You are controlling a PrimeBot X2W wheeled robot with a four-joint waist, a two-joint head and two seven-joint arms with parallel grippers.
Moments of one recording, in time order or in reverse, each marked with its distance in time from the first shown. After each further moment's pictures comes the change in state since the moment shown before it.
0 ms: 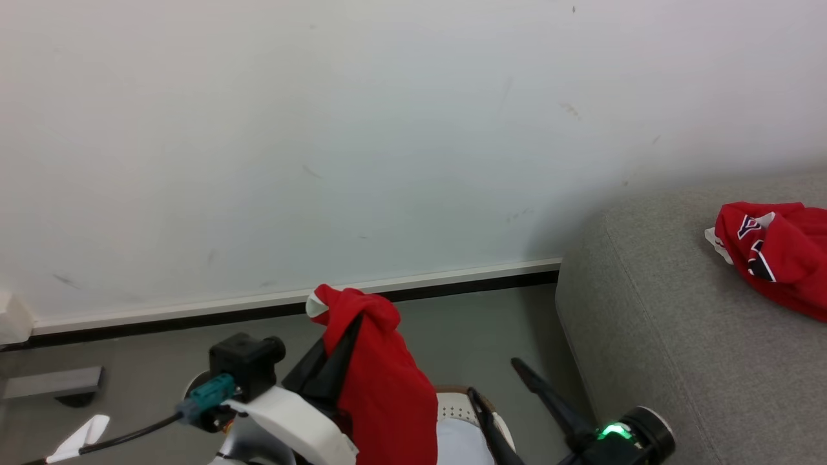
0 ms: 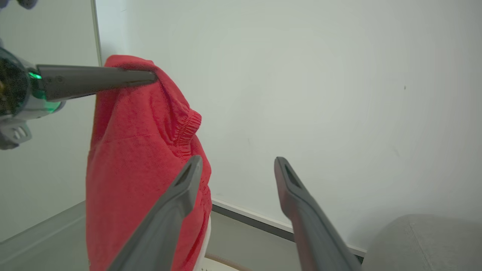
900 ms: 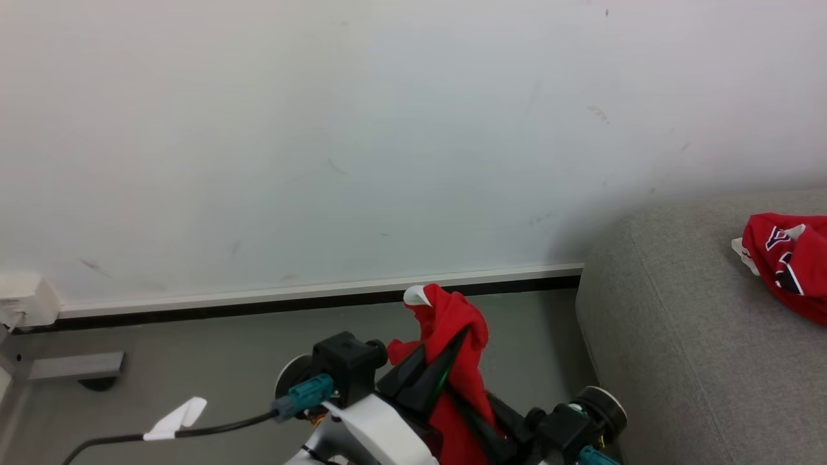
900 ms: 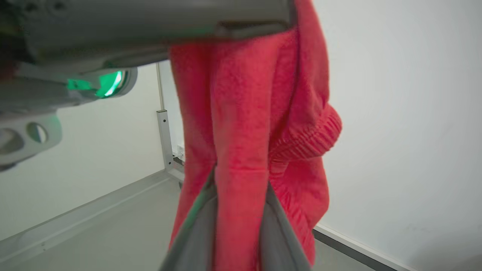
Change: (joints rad) left arm -0.076 -0.097 -0.175 -0.026 0.040 -0.033 0.038; right arm -0.188 0.000 0.228 0.180 0.143 0.000 0.000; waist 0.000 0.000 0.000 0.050
